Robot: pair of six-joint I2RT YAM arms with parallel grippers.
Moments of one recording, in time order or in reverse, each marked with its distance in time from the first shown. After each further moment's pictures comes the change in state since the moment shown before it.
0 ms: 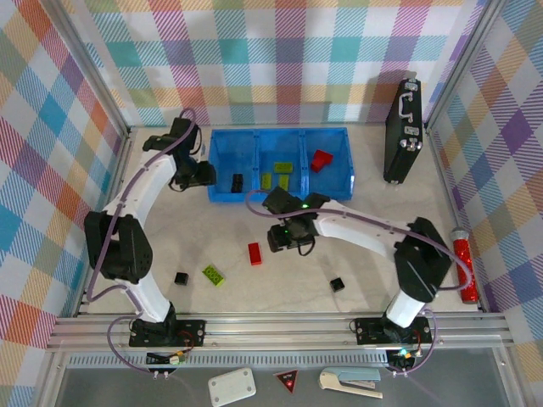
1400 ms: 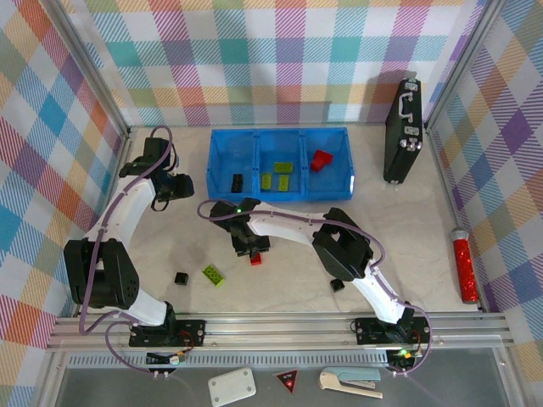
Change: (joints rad) left arm 0.129 -0.206 -0.304 0.218 -0.062 0.029; right arm 0.139 0.536 0.526 -0.198 0.114 0.268
